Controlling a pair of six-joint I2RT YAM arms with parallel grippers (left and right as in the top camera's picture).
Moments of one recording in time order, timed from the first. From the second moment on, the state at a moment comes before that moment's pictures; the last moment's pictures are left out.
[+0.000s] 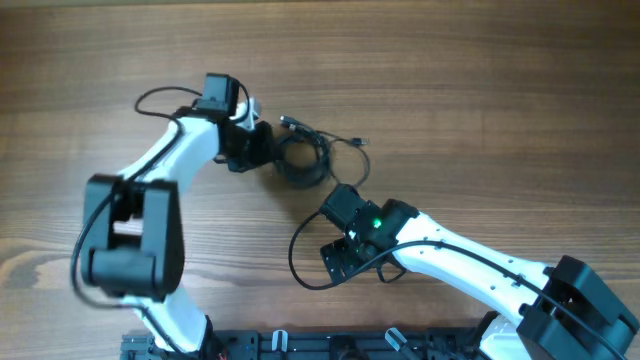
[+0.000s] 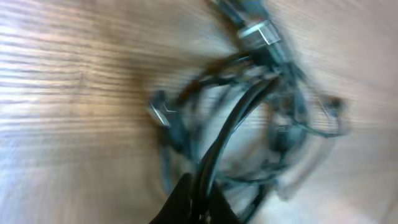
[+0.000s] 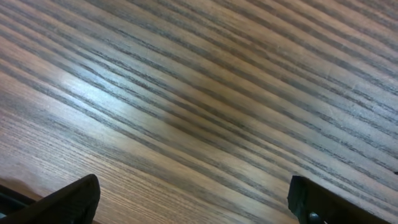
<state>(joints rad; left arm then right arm) -0.13 1.88 1.19 -0.63 0.47 -0.42 0.89 1.56 0.88 -0.78 -0.10 0.46</state>
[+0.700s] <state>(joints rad) 0.08 1.18 1.31 -0.76 0.86 -0.42 0.89 1.00 0.92 -0.20 -0.12 0.16</state>
